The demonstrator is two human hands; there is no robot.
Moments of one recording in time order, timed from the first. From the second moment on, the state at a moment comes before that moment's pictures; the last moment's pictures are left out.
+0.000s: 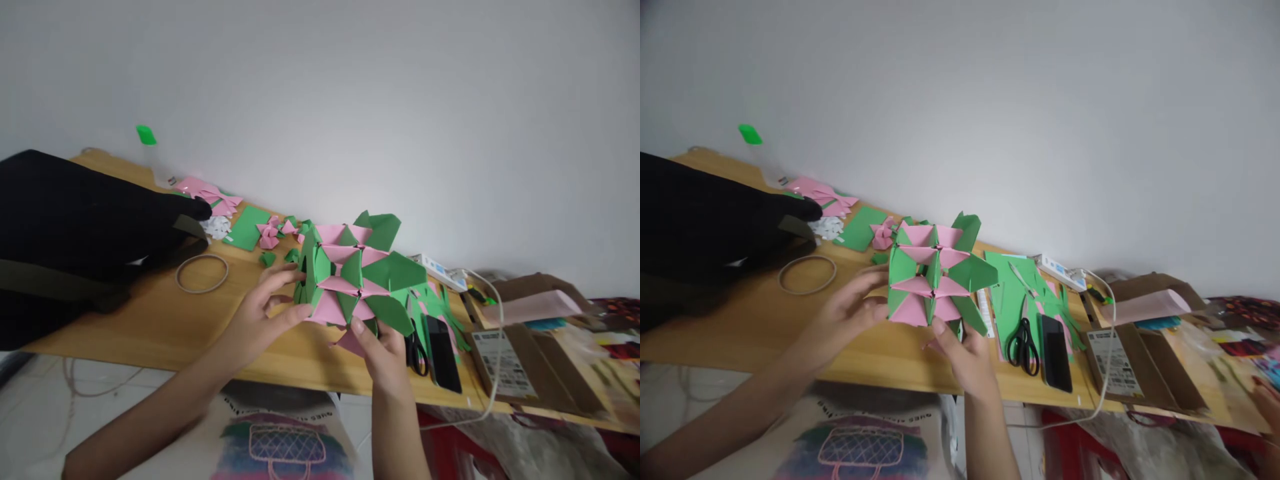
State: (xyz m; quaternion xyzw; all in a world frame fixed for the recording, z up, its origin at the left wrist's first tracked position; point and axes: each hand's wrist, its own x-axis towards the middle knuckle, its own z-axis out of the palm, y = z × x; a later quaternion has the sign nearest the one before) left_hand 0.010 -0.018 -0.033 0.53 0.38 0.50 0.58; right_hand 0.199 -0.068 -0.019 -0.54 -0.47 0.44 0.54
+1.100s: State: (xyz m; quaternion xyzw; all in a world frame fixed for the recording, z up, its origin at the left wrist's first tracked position) left_hand -0.040 0.041 -0.092 0.67 0.59 0.35 0.29; right_hand 0.282 -0.037 -0.090 -0.70 -0.23 0.20 0.65
